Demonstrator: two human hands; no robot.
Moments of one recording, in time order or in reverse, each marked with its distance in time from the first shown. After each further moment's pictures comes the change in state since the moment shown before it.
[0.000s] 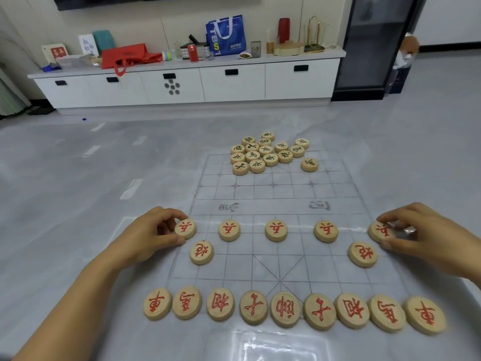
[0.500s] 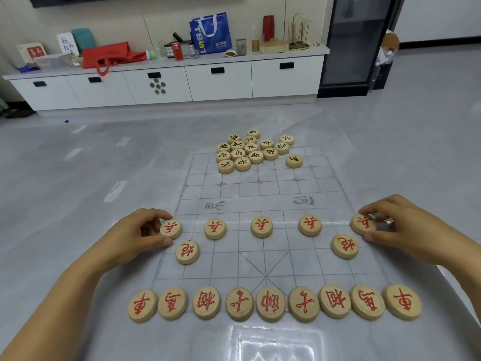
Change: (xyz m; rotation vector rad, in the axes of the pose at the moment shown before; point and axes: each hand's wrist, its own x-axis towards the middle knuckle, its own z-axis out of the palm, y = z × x) left_hand 0.000 0.002 0.000 -0.025 -0.009 -0.043; right_hand -0.004 -0.004 -0.001 -0.035 -0.007 0.052
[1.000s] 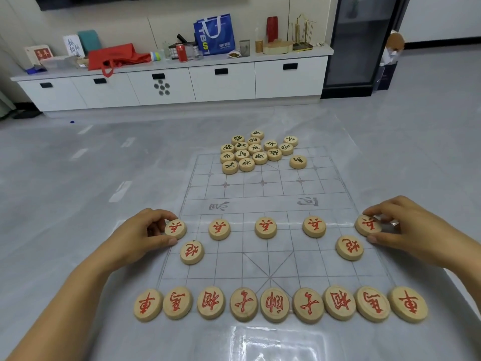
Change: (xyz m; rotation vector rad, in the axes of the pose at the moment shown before) left_hand 0.000 0.003 0.003 0.045 0.010 0.006; right_hand 0.004 0.005 0.004 -0.001 0.031 -0.013
